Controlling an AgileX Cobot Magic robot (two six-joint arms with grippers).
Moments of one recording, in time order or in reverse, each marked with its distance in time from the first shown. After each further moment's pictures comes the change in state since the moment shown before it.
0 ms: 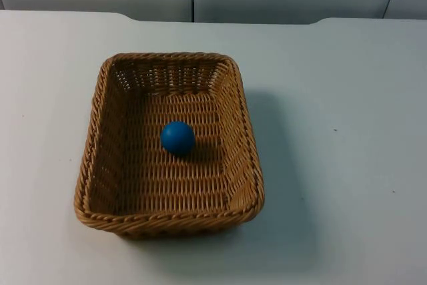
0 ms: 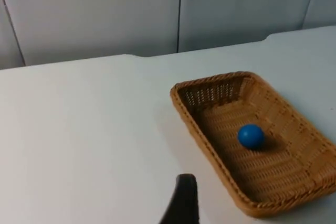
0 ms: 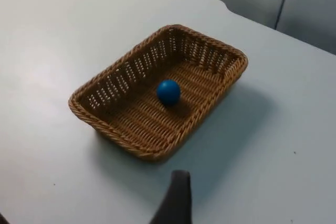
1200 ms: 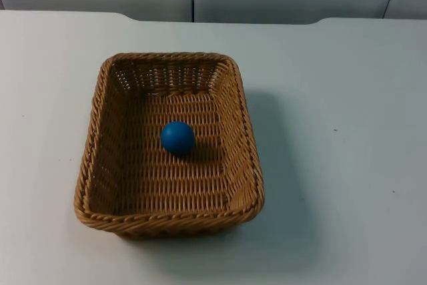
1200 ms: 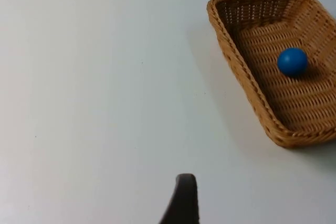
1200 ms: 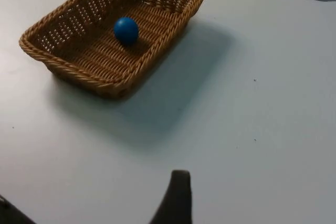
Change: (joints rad) right arm 0.000 -0.311 0.110 -0.137 0.250 0.112; left arm 0.000 -0.002 0.065 0.088 0.128 -0.083
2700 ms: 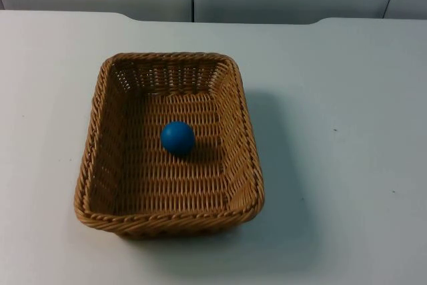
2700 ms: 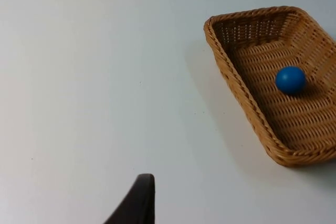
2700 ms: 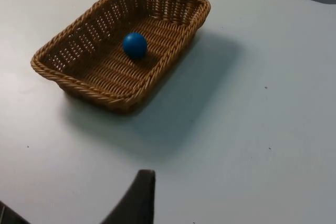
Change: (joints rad) right arm 0.000 0.000 0.018 0.019 -0.043 0.052; left arm 0.000 0.000 0.038 -0.008 -0.083 0.017
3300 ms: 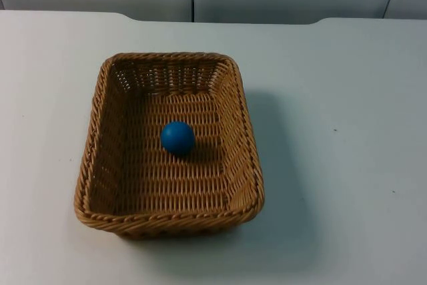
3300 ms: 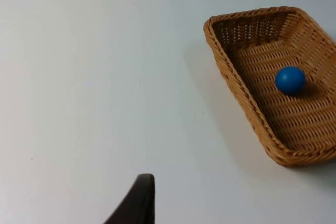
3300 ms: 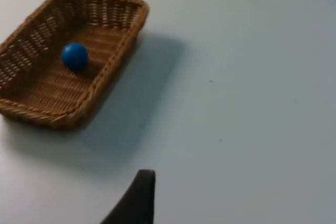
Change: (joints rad) right arm -0.212 0.000 0.000 0.000 0.000 0.002; left arm 0.000 0.000 0.000 0.000 0.000 0.000
